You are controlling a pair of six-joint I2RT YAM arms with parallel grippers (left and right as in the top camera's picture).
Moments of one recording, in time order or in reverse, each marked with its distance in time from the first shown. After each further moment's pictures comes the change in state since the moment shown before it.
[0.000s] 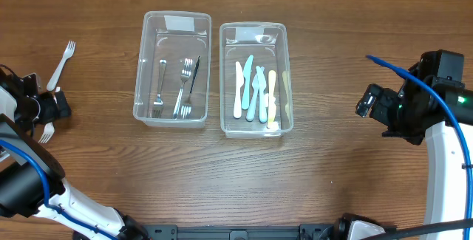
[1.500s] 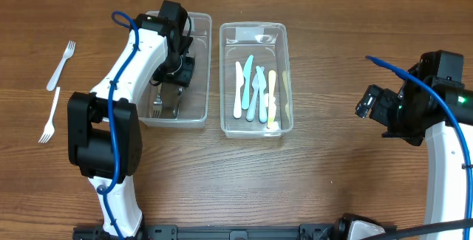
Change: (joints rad) left arm -0.921 0.079 0.332 -0.363 -0.063 -0.297; right arm 0.000 0.000 0.000 -0.012 -0.001 0.000
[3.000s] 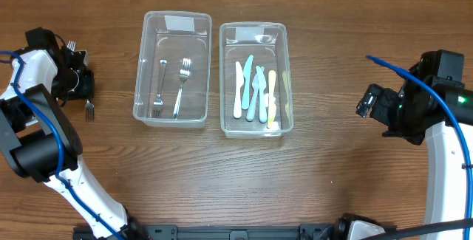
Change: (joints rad) left arm 0.650 0.094 -0.138 0.256 0.049 0.345; right arm 0.000 0.000 0.000 0.012 0.009 0.000
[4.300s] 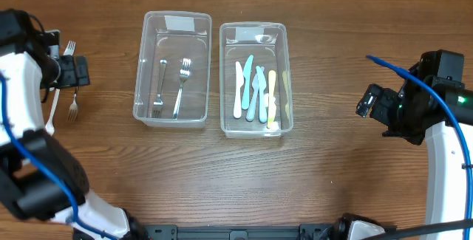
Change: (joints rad) left arm -0.002 -0.284 0.000 -0.093 -0.070 -0.105; right arm 0.000 0.000 0.000 0.000 -0.002 0.000
